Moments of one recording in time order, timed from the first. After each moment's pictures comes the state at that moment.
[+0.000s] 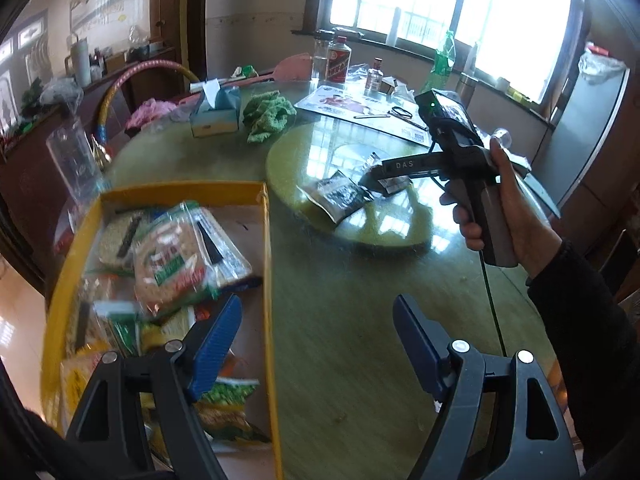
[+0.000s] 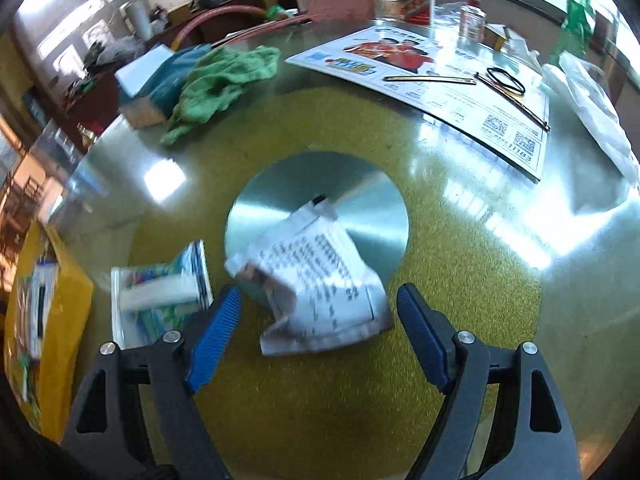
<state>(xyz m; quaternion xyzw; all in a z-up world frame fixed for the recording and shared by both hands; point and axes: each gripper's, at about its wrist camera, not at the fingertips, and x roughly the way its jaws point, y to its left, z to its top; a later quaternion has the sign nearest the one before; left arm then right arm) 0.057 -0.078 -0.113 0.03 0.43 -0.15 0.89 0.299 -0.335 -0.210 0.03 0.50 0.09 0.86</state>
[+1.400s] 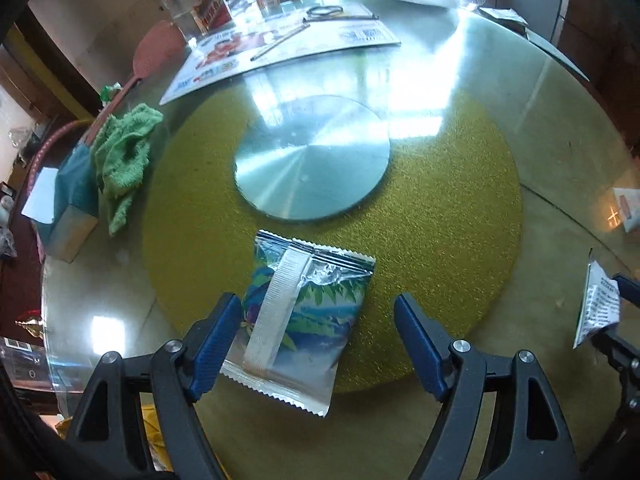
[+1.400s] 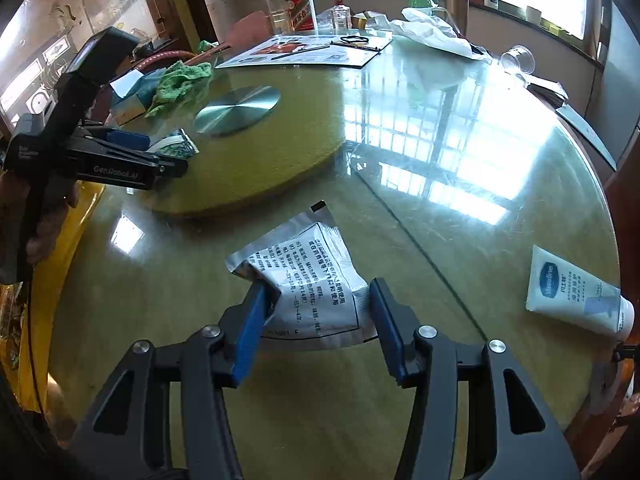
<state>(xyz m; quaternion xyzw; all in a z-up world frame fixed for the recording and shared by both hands) 0.217 -0.215 -0.198 0.27 0.51 -0.23 0.78 0.067 -0.373 -0.213 0.09 0.45 -0.05 0.89</state>
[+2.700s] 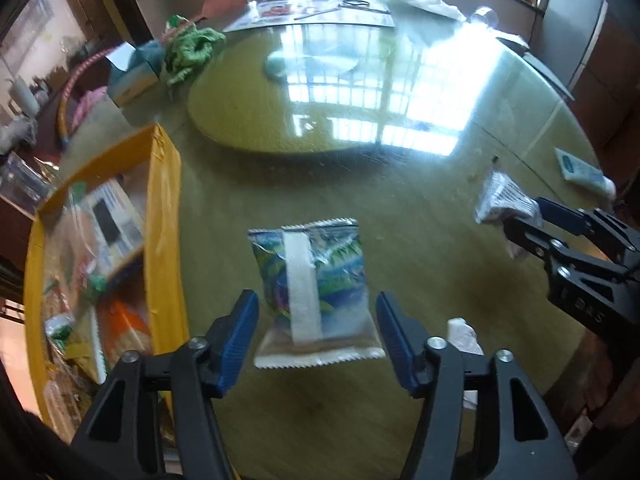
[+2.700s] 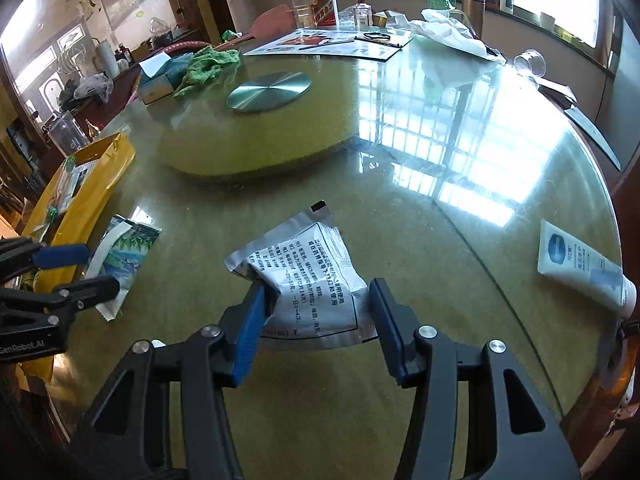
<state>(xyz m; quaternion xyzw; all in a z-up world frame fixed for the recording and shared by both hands) 0.062 -0.154 -0.180 0.17 0.53 -0.17 0.81 0.036 -0.349 -0.213 0.08 0.46 -0.02 0.89</state>
